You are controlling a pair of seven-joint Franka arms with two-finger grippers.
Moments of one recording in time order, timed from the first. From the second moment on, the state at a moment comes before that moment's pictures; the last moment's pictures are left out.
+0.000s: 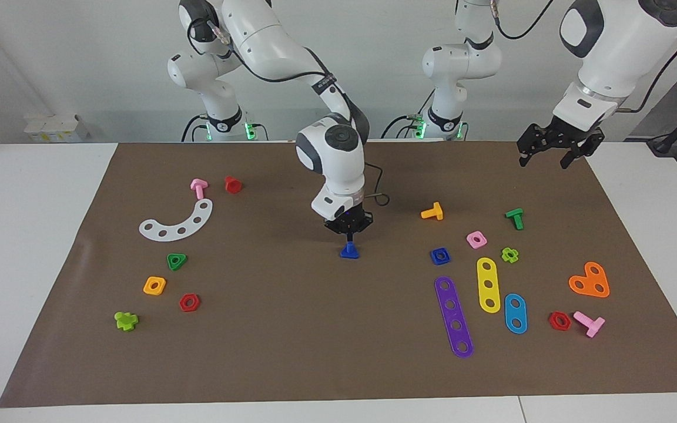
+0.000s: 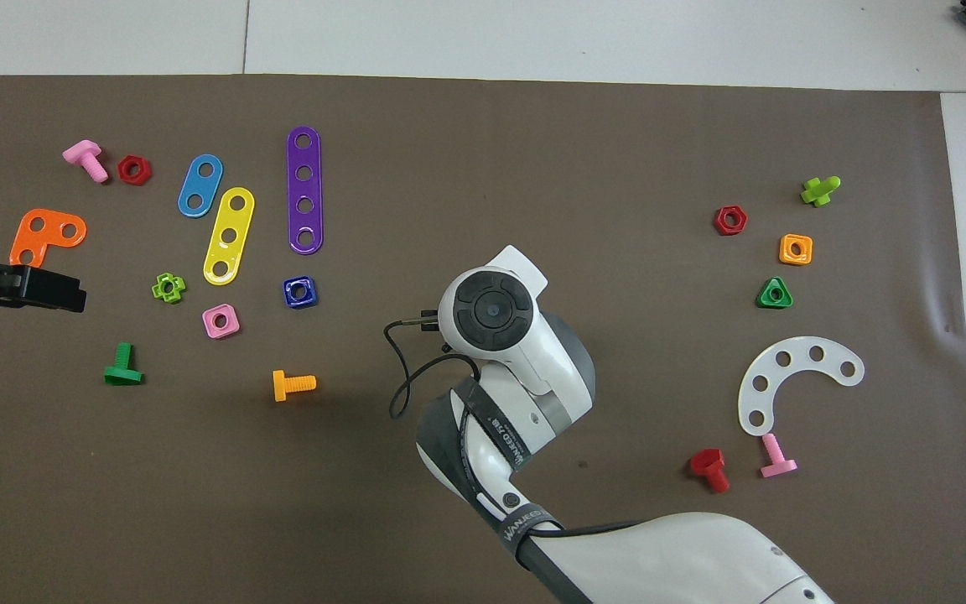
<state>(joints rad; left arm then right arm) -0.01 -0.08 0.00 -1.74 -0.02 1.65 0.12 0.69 0.47 -0.05 -1.74 0.04 2.34 0.61</state>
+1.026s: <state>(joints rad) -0.01 -0.08 -0.01 -1.72 0.00 1.66 0.12 0.67 0.50 -0.05 -1.76 0.04 2.48 0.57</state>
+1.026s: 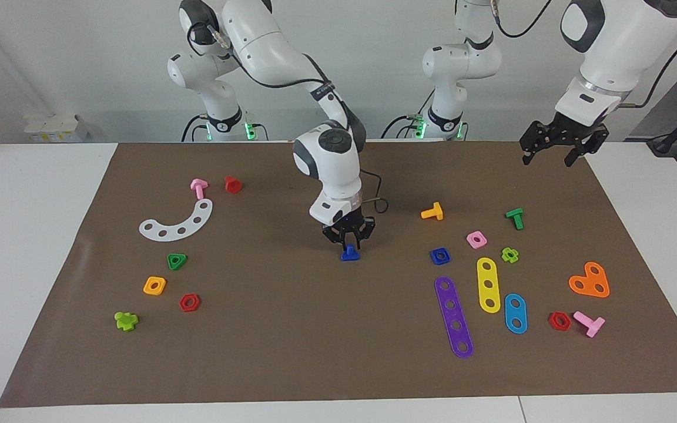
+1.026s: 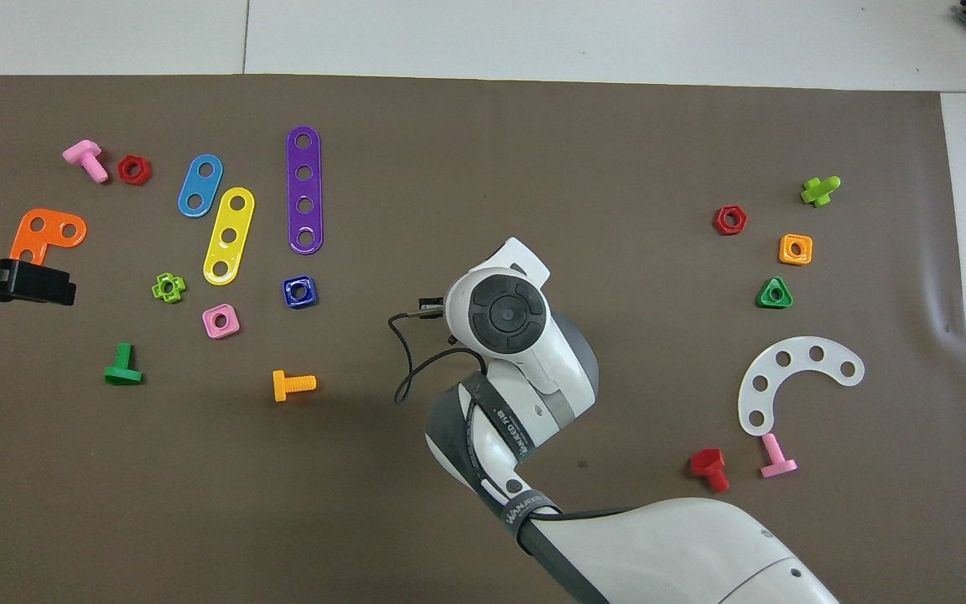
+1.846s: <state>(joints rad) 0.00 0.03 0.01 -1.53 0.00 1.60 0.12 0.68 0.51 -0.05 -1.75 0.04 2.48 0.57</state>
